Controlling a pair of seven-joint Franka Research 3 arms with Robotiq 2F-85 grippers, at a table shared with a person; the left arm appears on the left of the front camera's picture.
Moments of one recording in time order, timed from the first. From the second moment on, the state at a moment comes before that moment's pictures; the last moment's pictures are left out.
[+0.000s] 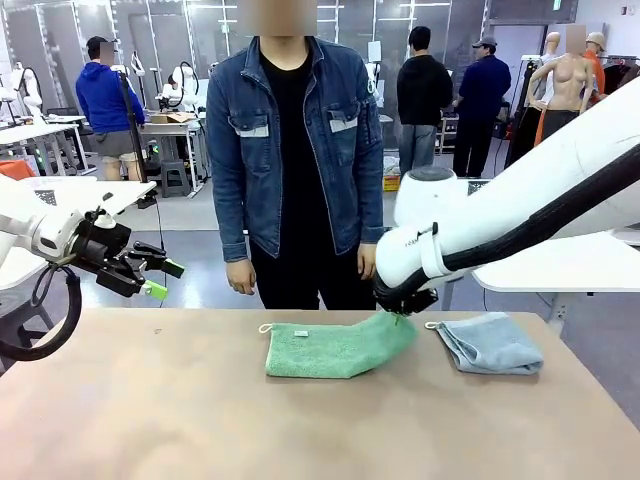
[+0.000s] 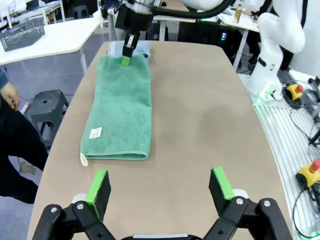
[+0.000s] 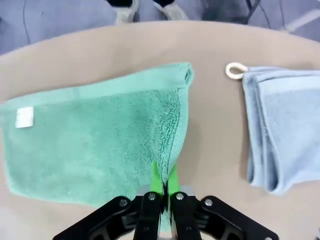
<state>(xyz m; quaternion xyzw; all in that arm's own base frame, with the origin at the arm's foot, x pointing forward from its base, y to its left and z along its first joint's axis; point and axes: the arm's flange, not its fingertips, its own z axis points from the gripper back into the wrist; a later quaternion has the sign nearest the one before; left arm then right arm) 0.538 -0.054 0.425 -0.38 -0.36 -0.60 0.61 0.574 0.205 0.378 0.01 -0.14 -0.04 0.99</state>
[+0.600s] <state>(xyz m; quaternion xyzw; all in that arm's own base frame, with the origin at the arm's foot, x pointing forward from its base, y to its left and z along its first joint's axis) 0.538 -0.055 0.425 -0.38 -0.36 -0.60 0.61 0.538 0.326 0.416 0.03 -0.15 0.02 0.99</state>
